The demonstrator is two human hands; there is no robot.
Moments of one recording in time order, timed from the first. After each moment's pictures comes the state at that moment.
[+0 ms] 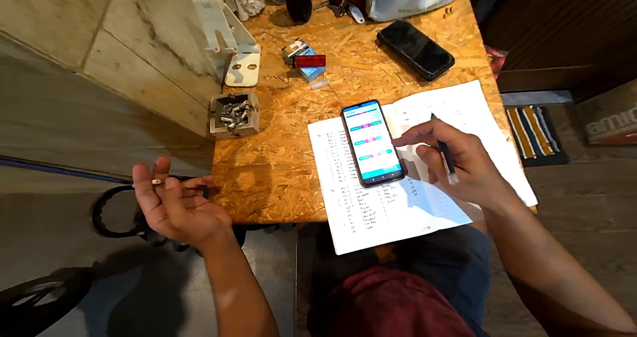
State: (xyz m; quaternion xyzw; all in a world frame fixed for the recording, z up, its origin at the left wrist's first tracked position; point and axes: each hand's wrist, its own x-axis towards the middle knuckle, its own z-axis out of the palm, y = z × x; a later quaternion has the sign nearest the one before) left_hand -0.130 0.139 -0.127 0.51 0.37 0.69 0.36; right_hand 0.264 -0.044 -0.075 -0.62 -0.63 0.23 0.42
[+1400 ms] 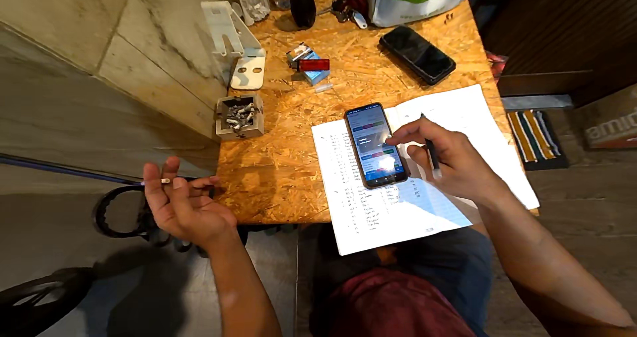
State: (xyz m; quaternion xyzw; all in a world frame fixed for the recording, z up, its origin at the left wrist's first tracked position) left_hand -0.128 0.138 -0.127 0.50 0.37 0.69 0.37; right_hand 0.258 -0.026 -0.073 -0.63 -0.65 0.22 0.36
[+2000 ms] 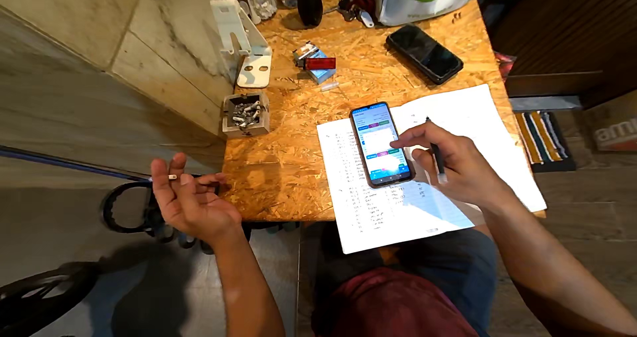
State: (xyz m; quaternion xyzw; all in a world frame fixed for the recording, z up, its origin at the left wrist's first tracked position) left_hand -0.129 0.139 -0.127 0.50 0.36 0.69 0.36; right_hand 0.254 -0.031 -0.076 -0.63 -0.65 0.22 0.37
